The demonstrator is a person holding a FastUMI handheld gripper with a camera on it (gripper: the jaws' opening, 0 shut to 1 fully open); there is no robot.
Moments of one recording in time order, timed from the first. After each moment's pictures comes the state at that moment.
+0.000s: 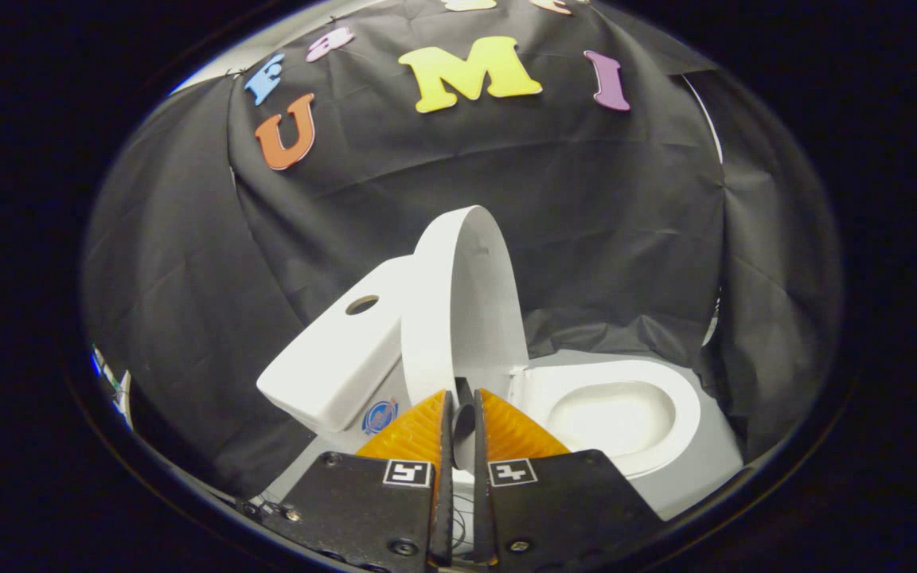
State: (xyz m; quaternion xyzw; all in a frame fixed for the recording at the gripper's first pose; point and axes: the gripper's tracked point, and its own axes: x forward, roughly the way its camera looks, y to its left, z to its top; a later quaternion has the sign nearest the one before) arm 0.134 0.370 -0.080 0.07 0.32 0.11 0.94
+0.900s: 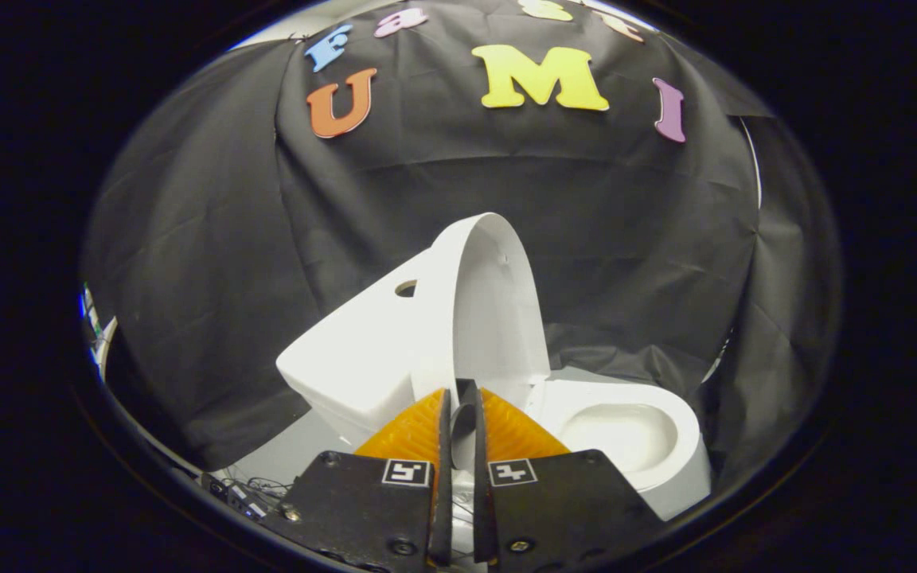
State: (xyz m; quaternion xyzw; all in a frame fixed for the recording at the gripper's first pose) arm 0.128 0.429 -0.088 -0.01 0.31 0.14 0.94
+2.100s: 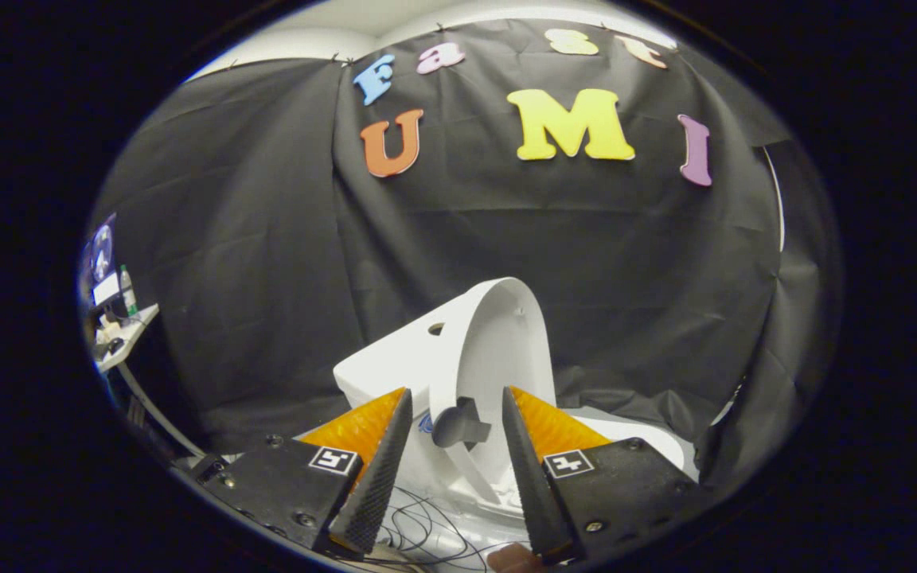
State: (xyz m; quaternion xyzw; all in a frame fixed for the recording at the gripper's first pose) arm 0.082 0.374 -0.001 0.00 0.23 0.23 0.94
